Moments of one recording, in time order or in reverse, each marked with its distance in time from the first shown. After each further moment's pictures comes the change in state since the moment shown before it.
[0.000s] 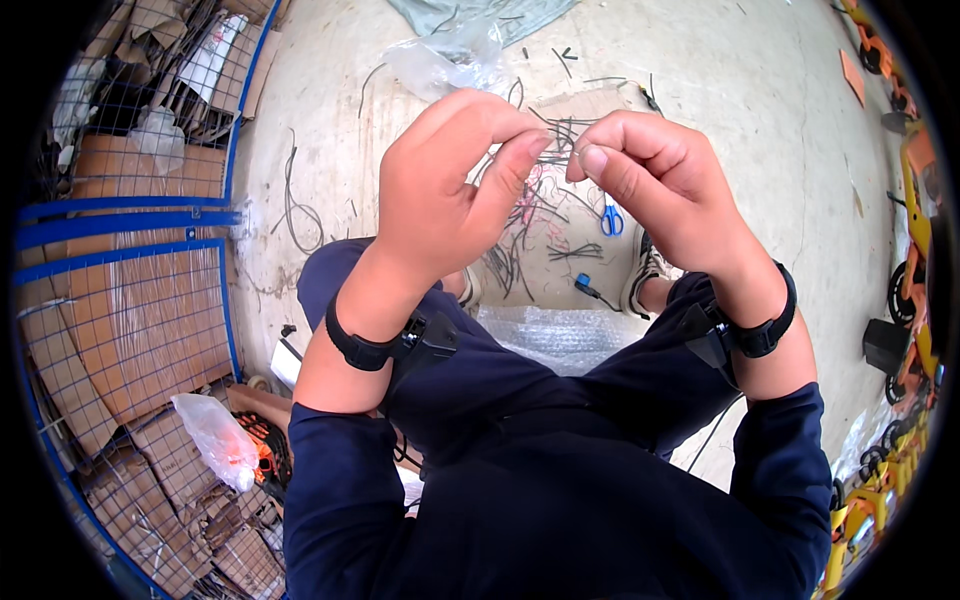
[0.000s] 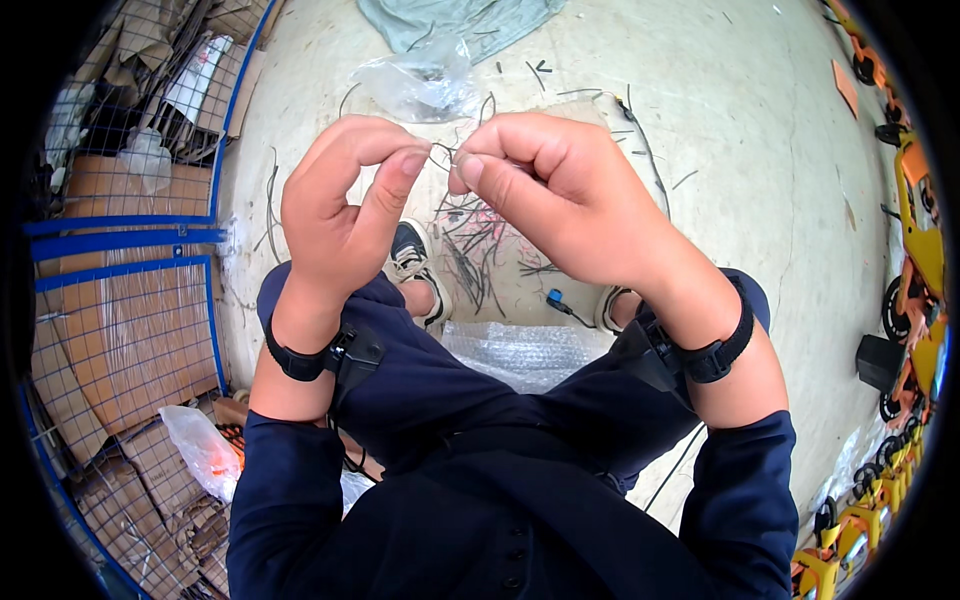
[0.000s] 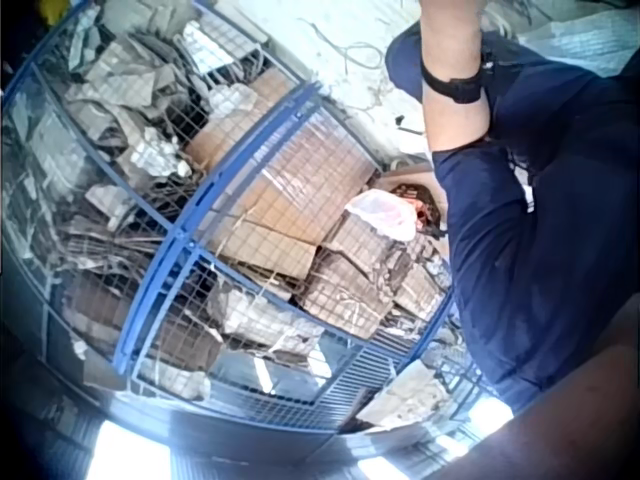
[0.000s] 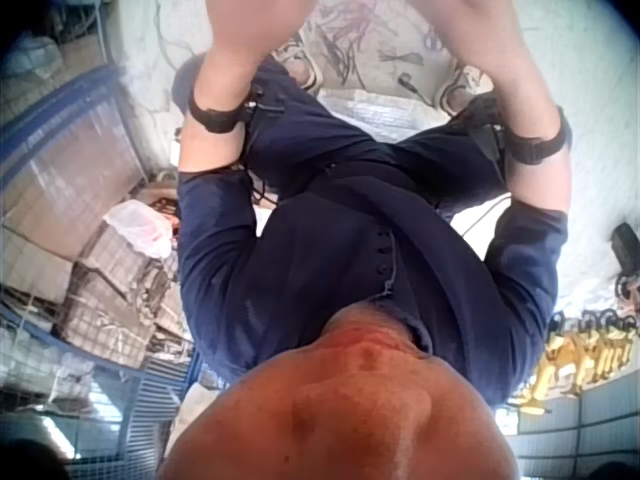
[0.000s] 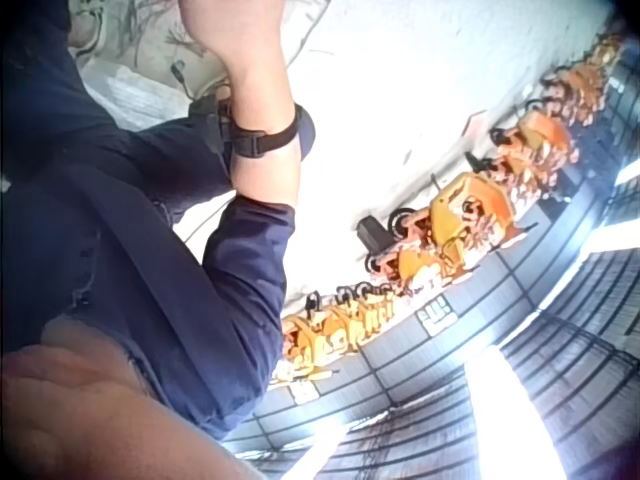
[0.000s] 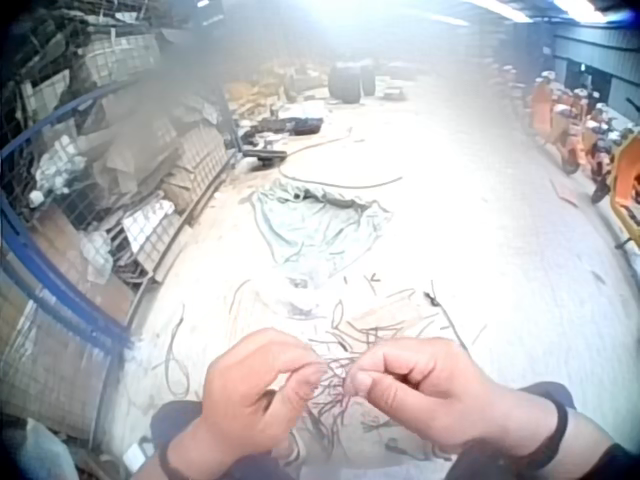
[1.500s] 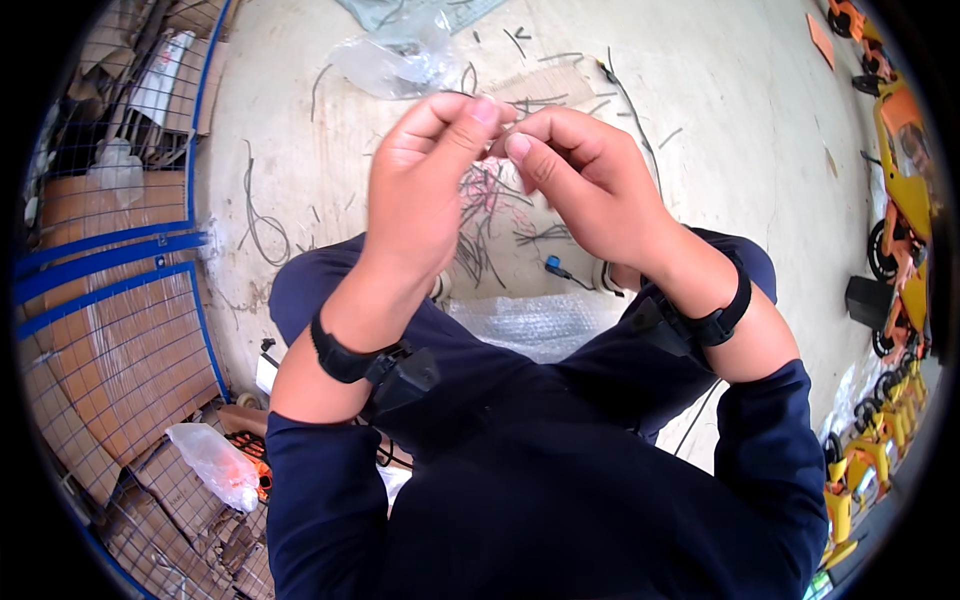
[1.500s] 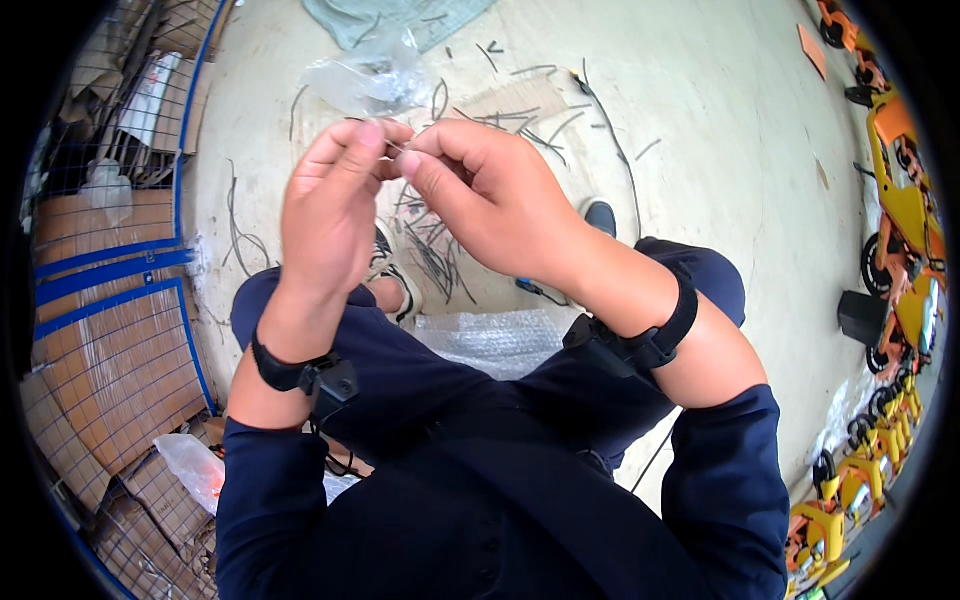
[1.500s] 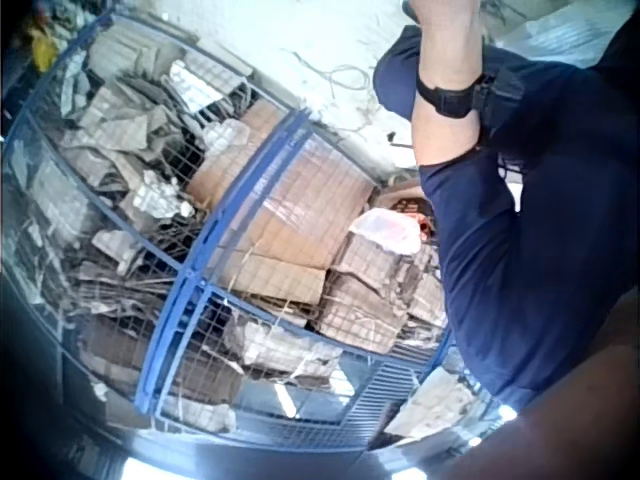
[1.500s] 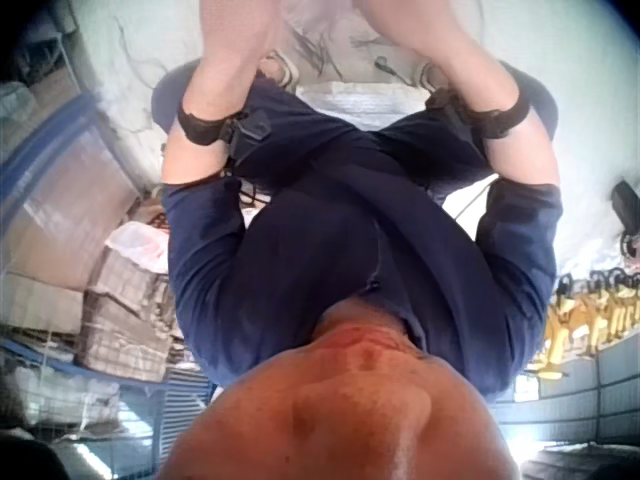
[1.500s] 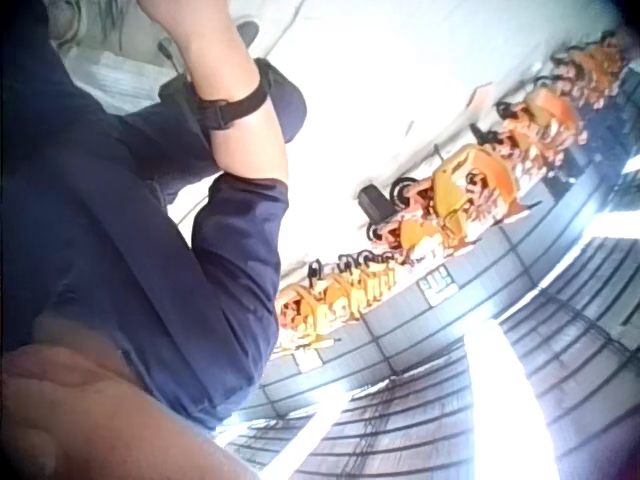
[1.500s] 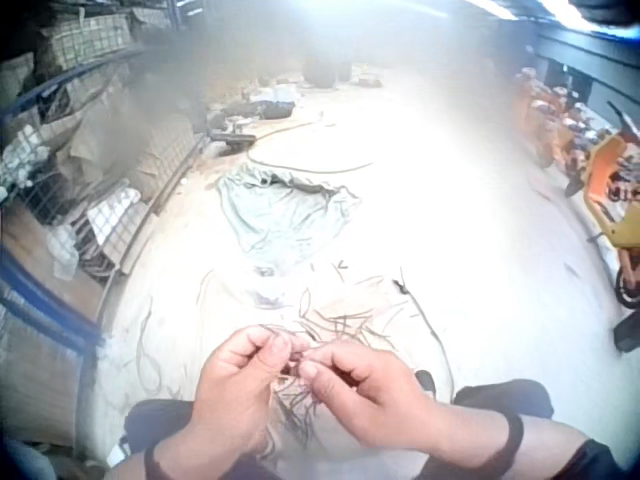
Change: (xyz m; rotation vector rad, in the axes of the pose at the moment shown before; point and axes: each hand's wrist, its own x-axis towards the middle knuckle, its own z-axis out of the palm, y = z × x) left_hand -0.009 -0.008 0.038 -0.901 0.105 -0.806; right_hand 0.003 0.025 0.012 -0.074 0.175 0.173
